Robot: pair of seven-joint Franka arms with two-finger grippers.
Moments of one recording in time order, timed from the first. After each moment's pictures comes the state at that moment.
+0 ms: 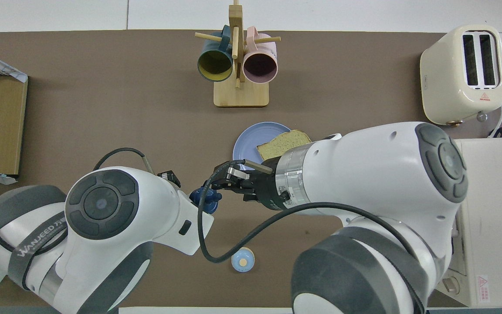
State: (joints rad) left arm -0.95 -0.19 0.28 -2.07 0.01 1.85 0.73; right arm 0.46 -0.04 0.12 -1.84 0.61 2.04 0.68
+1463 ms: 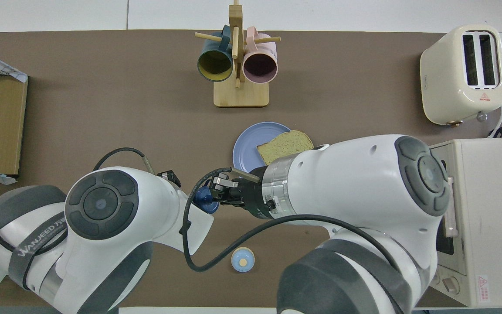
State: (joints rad) left arm -0.95 -0.19 0.28 -2.07 0.01 1.85 0.73; right arm 0.49 -0.05 0.12 -1.84 0.61 2.06 0.74
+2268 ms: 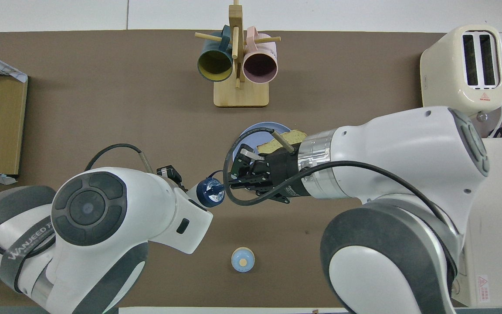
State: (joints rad) left arm -0.95 -0.20 0.29 -2.06 0.01 1.88 0.72; right arm 0.38 -0.04 0.11 -1.85 0.79 2.05 0.78
